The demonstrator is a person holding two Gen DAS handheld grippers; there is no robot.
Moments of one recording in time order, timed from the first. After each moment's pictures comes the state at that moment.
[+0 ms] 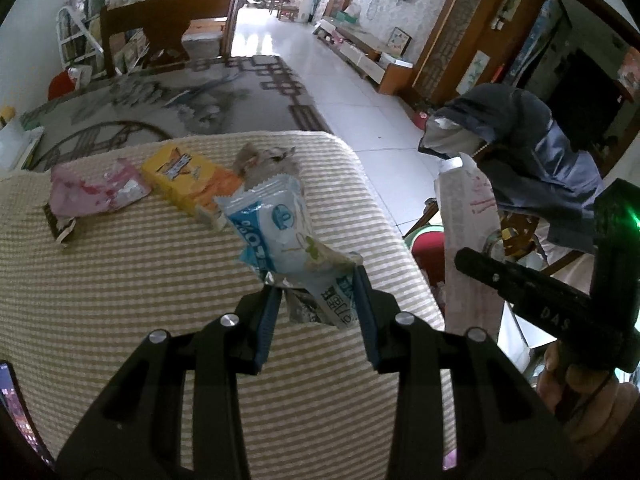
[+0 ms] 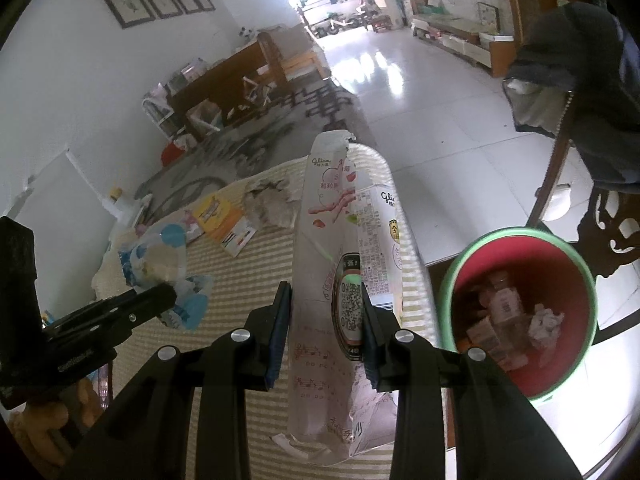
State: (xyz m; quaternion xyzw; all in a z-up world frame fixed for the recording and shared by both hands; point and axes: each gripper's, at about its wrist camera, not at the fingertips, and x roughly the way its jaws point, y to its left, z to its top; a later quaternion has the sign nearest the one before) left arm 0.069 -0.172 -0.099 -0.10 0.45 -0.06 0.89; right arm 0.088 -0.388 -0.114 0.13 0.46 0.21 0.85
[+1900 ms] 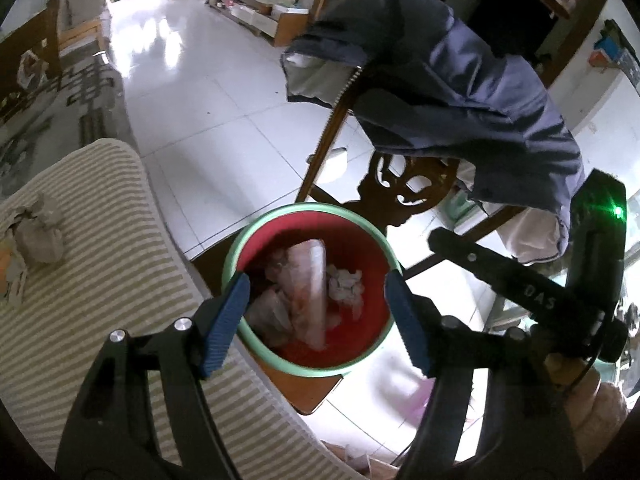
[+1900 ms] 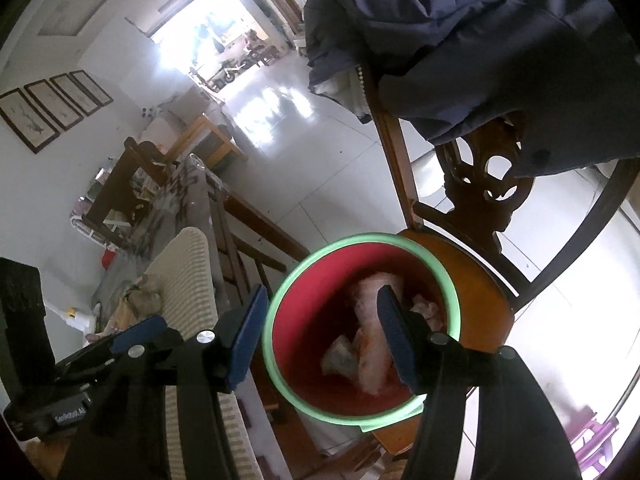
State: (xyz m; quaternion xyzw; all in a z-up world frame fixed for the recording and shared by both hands) left arm 0.143 -0.381 -0.124 -0.04 0.50 -0.22 0.84; right arm 0.094 -0.602 -0.149 0.27 0.45 0.06 0.85
